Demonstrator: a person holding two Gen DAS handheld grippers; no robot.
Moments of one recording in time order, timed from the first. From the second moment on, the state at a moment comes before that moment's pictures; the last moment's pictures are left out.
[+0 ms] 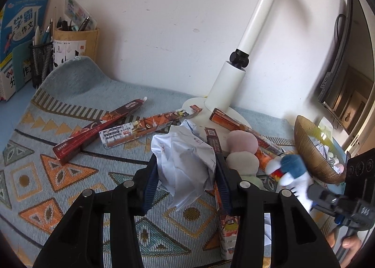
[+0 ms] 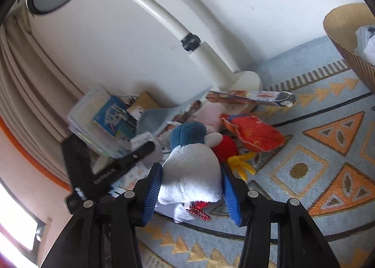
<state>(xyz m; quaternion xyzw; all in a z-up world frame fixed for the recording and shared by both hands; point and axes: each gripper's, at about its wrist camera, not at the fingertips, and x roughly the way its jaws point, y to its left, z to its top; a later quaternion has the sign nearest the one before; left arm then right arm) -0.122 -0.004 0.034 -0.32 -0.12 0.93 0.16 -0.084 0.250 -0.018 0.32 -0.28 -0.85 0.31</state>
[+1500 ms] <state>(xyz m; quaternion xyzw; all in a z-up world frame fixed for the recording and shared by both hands) -0.123 0.259 0.173 -0.23 0.02 0.94 0.25 -0.043 0.481 0.125 0.18 -0.31 -0.92 0.17</state>
